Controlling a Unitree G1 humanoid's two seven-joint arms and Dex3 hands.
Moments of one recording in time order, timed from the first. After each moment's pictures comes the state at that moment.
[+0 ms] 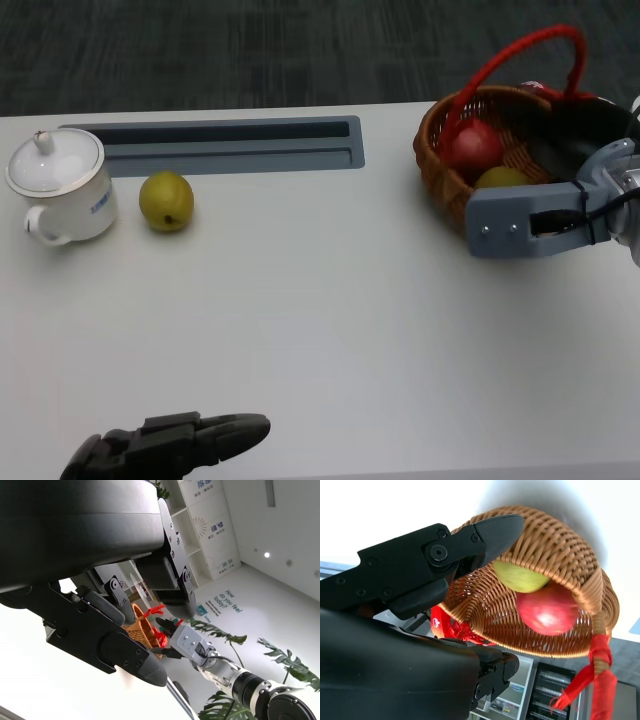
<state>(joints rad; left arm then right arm) 0.28 0.07 -0.02 0.28 -0.01 -1.27 -0.19 -1.12 -0.26 0.56 1.41 -0.84 -0.19 -0.16</state>
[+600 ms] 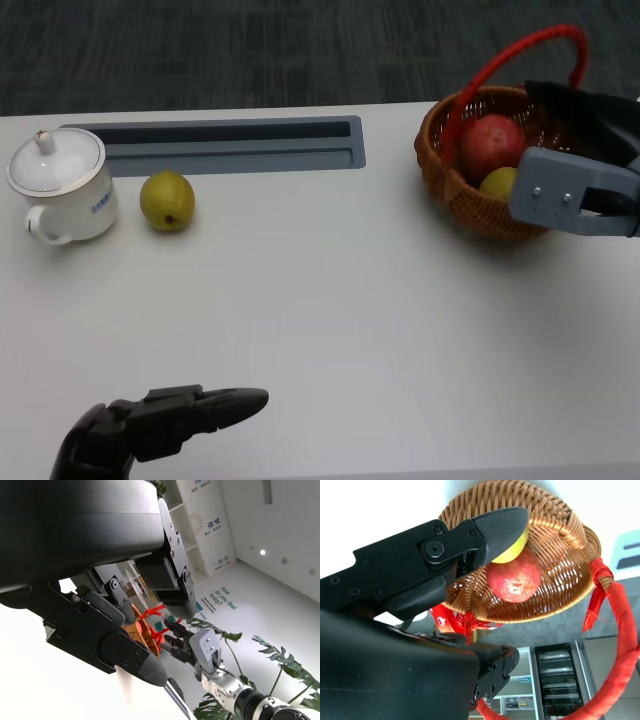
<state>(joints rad) 0.18 0.12 -0.05 0.34 -0.07 -1.25 -0.19 -1.05 -0.33 0.34 1.40 -0.63 -0.38 -0.15</state>
